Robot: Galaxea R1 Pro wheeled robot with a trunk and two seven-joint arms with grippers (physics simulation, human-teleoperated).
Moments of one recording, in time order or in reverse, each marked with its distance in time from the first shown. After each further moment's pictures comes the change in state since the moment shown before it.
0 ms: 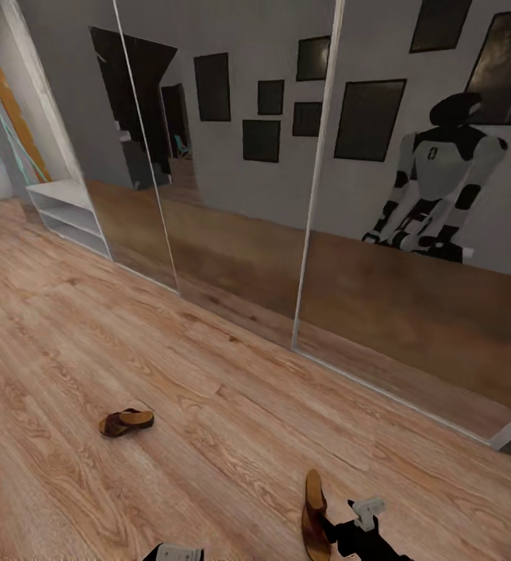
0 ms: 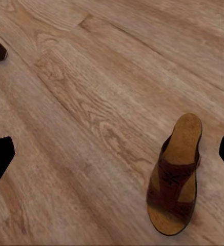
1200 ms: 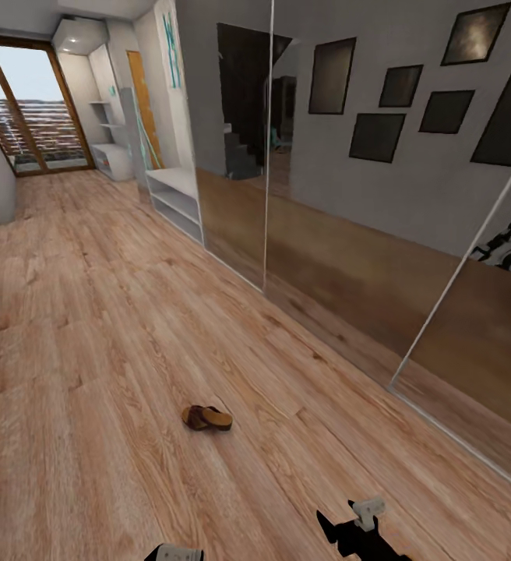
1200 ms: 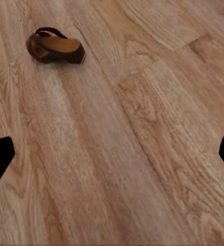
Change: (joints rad) left arm 0.002 0.000 -0.001 0.000 -0.002 0.000 0.000; right arm 0.000 0.000 0.000 0.000 0.000 0.000 -0.001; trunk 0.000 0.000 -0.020
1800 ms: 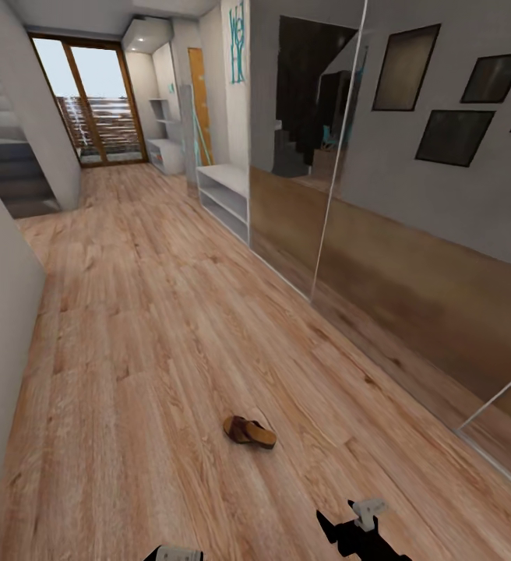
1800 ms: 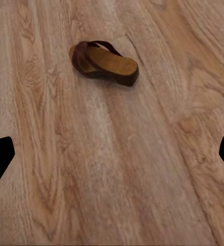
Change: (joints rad) left arm 0.003 0.000 0.001 0.000 0.004 0.000 0.004; right arm 0.000 0.000 0.000 0.000 0.000 0.000 0.000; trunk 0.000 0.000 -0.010
